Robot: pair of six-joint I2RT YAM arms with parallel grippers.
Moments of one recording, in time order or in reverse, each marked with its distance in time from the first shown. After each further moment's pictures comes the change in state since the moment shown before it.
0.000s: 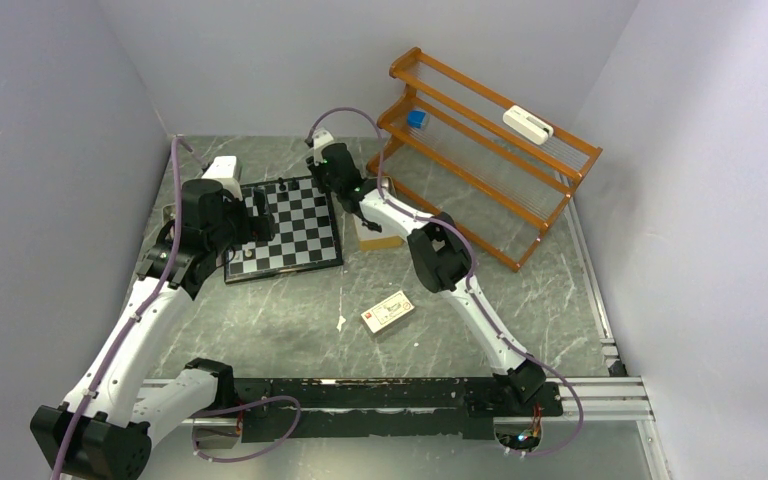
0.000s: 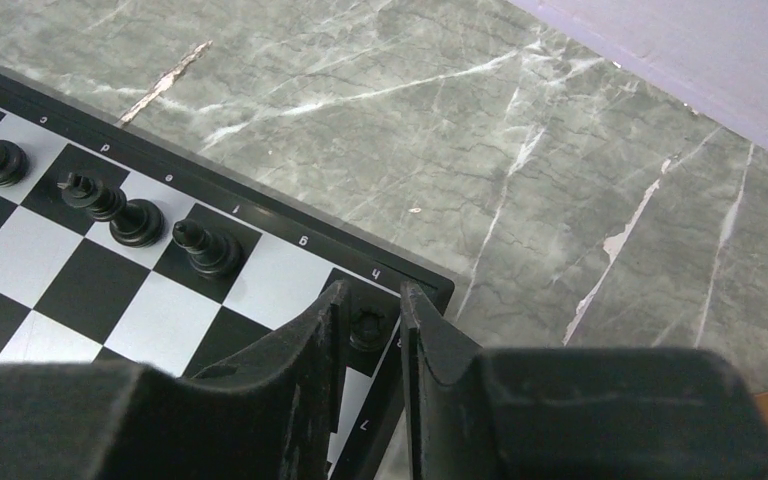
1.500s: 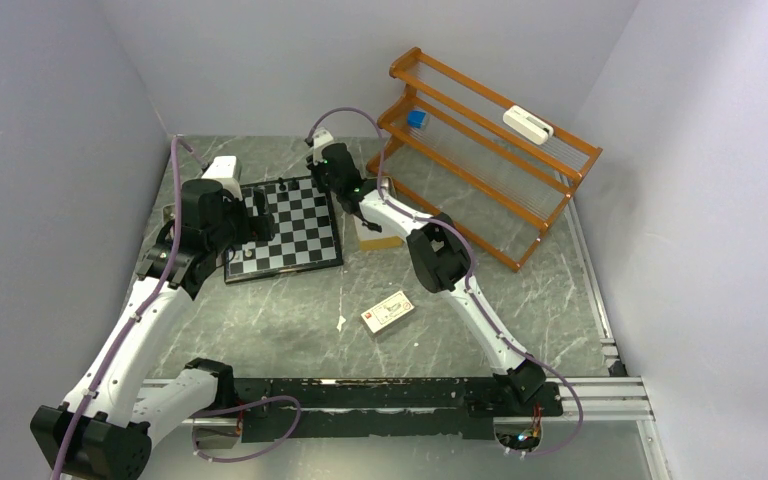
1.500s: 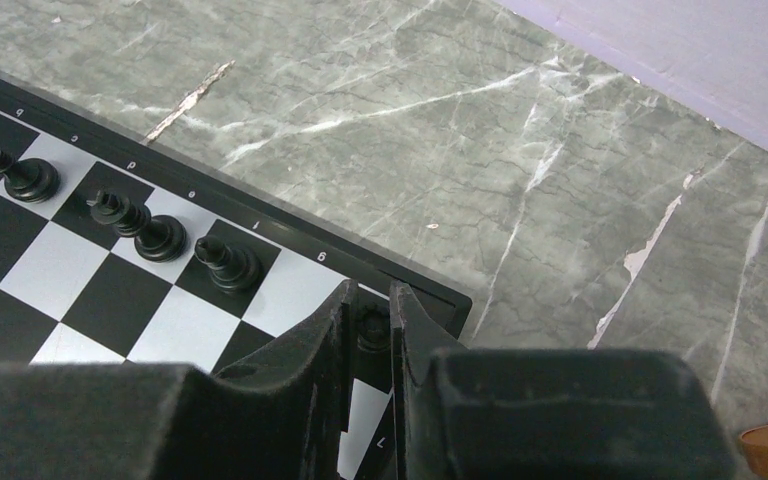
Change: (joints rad) left arm 0.002 0.000 0.000 0.000 0.000 -0.001; right arm 0.000 0.016 0.014 0.029 -0.032 0.029
